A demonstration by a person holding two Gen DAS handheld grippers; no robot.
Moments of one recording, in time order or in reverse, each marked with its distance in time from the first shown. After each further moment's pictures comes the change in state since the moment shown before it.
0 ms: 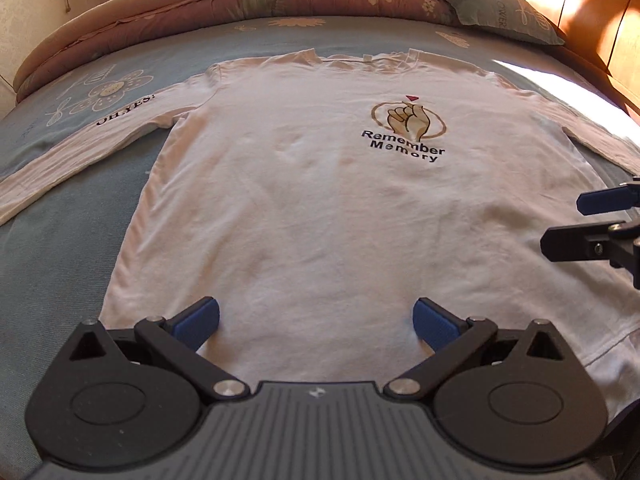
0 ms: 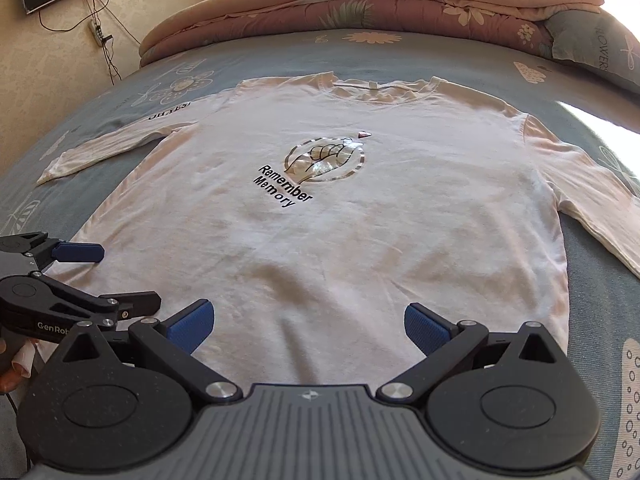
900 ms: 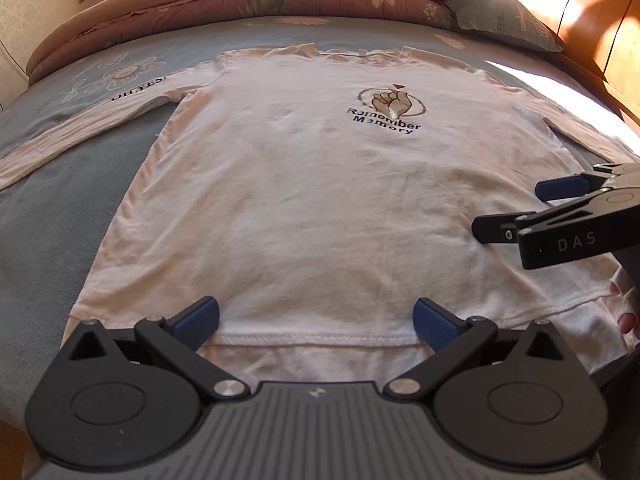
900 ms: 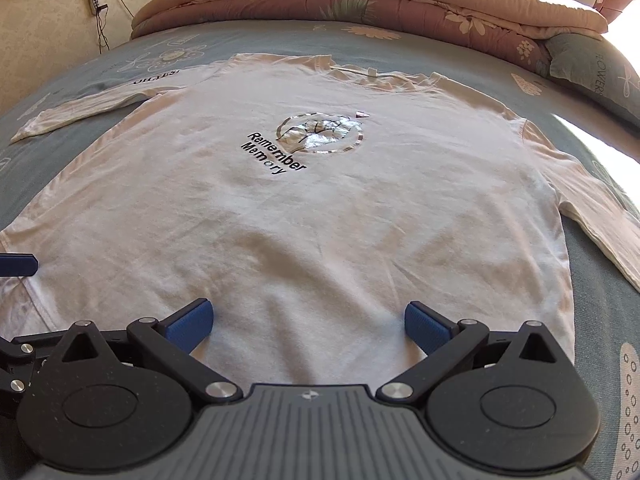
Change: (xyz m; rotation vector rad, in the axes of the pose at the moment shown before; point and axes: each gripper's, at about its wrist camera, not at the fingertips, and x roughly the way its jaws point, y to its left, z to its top) left arm -0.022 -0.018 -0.033 -0.030 -0.011 0.013; right arm 0.024 0.015 -0.020 -0.100 0.001 -0.114
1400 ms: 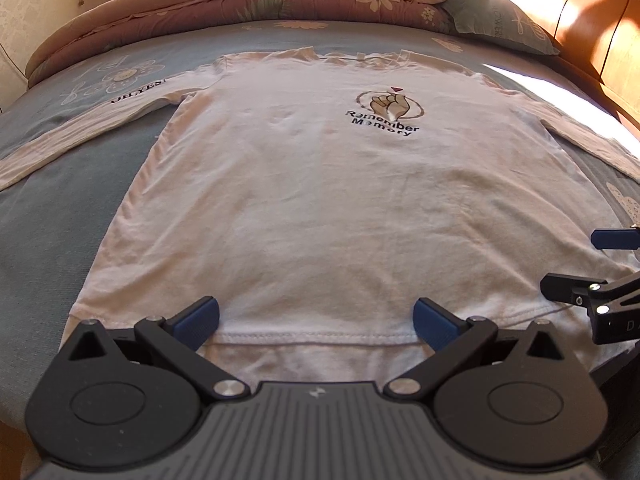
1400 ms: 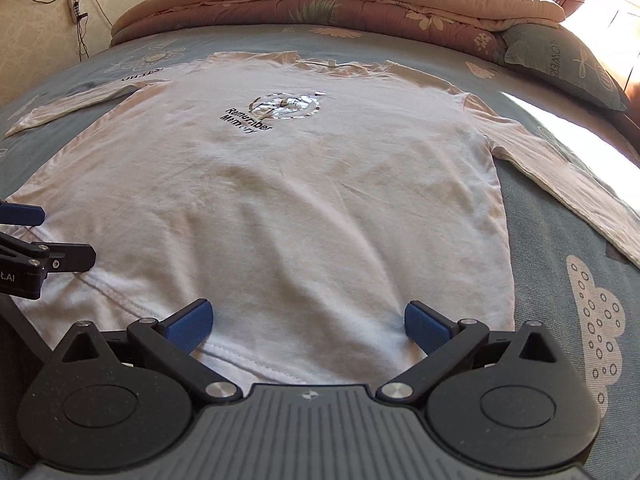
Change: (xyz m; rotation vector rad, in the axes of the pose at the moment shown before) left arm -0.002 0.003 -0.002 0.002 -0.015 -0.007; right arm -0.044 -0.008 -0.055 0.057 -0.027 -0.090
